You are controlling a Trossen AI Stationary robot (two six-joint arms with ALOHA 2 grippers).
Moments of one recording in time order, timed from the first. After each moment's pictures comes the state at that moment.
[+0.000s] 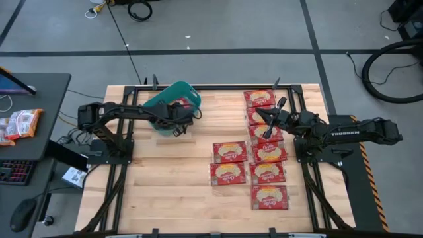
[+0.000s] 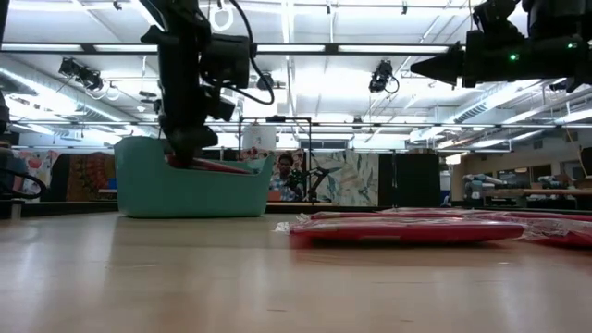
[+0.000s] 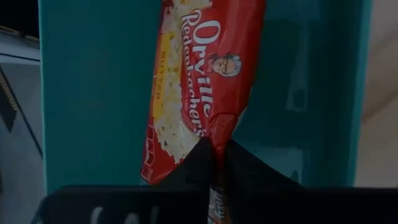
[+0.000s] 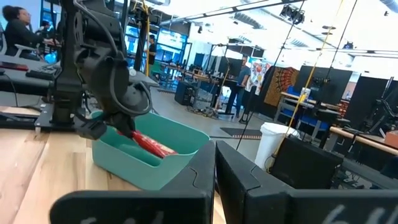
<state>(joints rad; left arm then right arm) 0.22 1.61 1.05 -0.92 -0.63 -0.41 -0.19 0.69 0.16 0.70 0.27 -0.30</state>
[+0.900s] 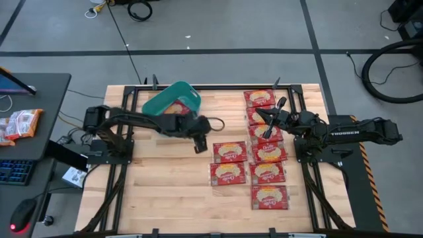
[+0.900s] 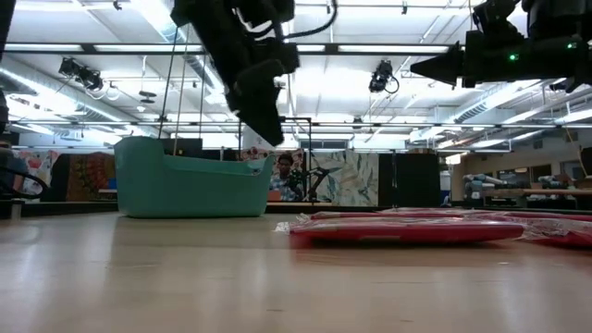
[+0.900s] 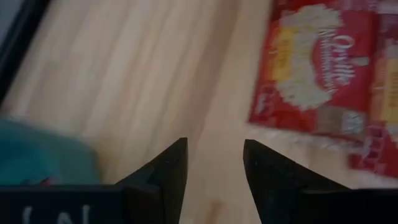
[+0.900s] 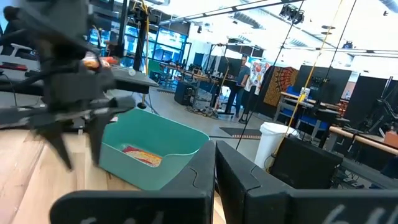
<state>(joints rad) 0.03 1.70 1.20 -0.49 -0.29 -0.15 -0.19 0.69 0.16 0.70 0.27 -0.30</state>
